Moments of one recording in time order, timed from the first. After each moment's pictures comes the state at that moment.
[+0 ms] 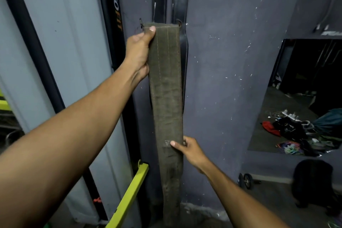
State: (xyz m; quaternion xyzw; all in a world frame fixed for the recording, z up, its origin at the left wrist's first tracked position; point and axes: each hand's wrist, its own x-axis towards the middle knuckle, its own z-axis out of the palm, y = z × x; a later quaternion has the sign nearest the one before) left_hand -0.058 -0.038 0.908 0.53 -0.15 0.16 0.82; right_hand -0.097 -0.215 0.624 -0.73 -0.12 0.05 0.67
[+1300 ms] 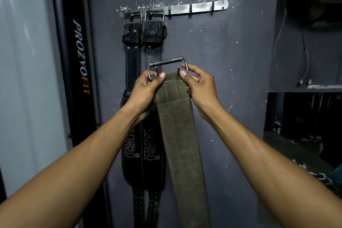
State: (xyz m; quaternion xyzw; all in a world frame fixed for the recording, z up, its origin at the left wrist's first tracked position) left_hand 0.057 -0.149 0.973 0.60 -0.25 0.18 0.74; right_hand 0.063 -0.316 0.974 -0.61 -0.25 -0.27 0.71
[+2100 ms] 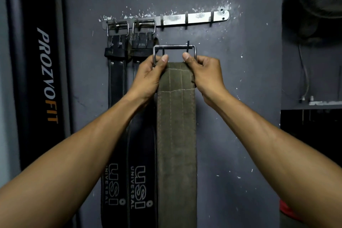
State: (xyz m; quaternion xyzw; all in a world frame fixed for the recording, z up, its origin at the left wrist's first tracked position) left_hand 0.171 -0.168 1.057 0.62 -0.38 0.27 0.63; right_hand 0.181 -0.339 1.062 -0.64 -0.23 -0.42 0.59
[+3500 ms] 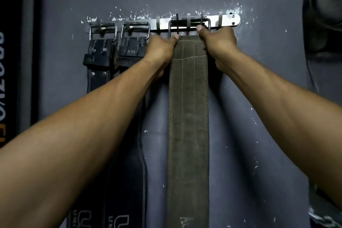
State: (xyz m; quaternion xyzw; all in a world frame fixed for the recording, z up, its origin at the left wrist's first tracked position) left_hand 0.280 -0.220 1.183 0.65 -0.24 0.35 0.63; right_hand 0.285 -0.384 1.204 -0.66 -0.11 -0.49 0.56
